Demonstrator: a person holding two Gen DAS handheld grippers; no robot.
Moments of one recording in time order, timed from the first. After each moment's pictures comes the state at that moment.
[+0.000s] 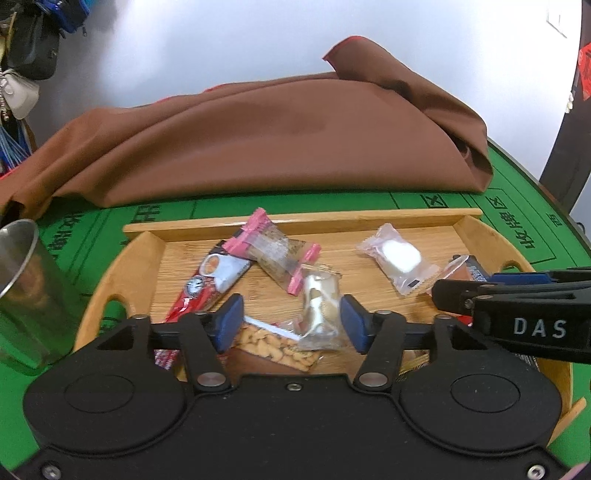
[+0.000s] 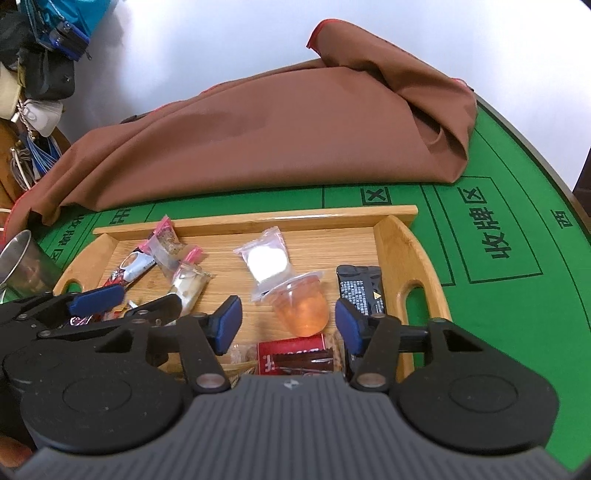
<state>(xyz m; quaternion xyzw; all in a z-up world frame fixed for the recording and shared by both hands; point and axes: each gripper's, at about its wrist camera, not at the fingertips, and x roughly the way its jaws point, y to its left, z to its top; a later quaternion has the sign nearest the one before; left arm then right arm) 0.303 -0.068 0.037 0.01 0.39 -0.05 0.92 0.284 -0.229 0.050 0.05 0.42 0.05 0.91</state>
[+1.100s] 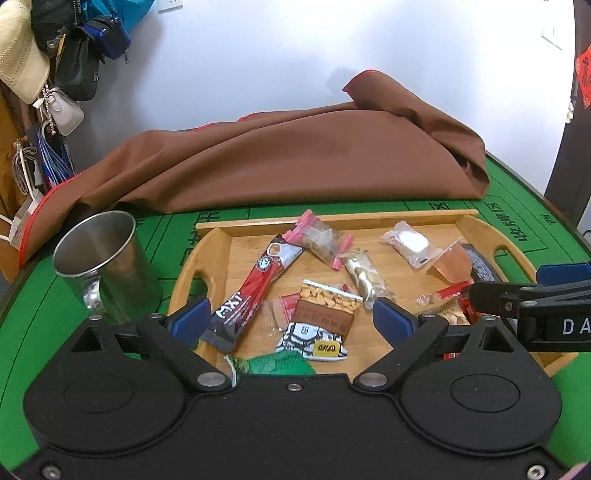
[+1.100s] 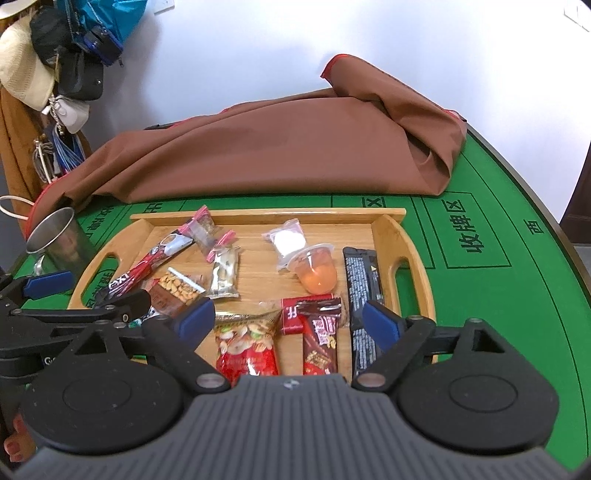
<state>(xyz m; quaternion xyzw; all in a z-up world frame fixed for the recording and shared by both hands) 0.223 -0.033 0.067 0.02 0.35 -0.03 0.94 0.211 -0.215 0.077 0.03 0.38 0.05 0.92</state>
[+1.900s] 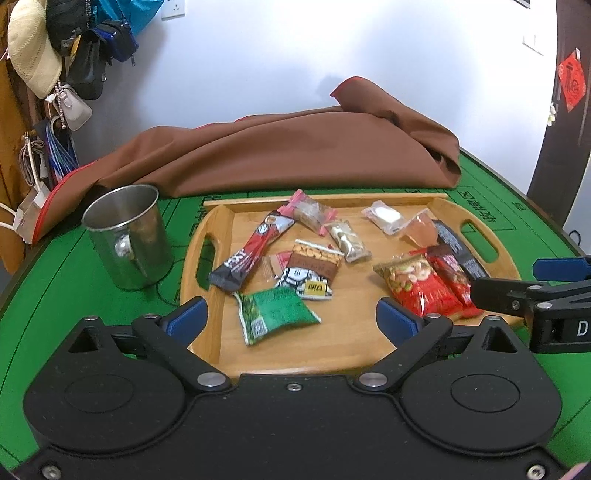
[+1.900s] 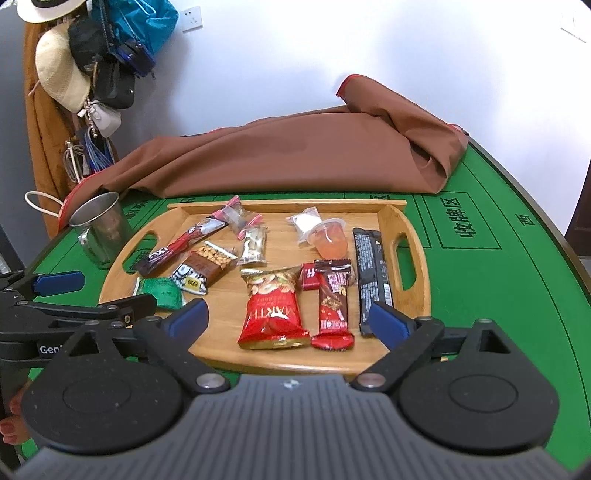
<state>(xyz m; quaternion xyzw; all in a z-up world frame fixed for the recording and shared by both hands) 0.148 -0.023 0.073 0.01 0.33 -0.05 0.94 0.136 -0.214 0.081 0.03 0.34 0.08 0.94</state>
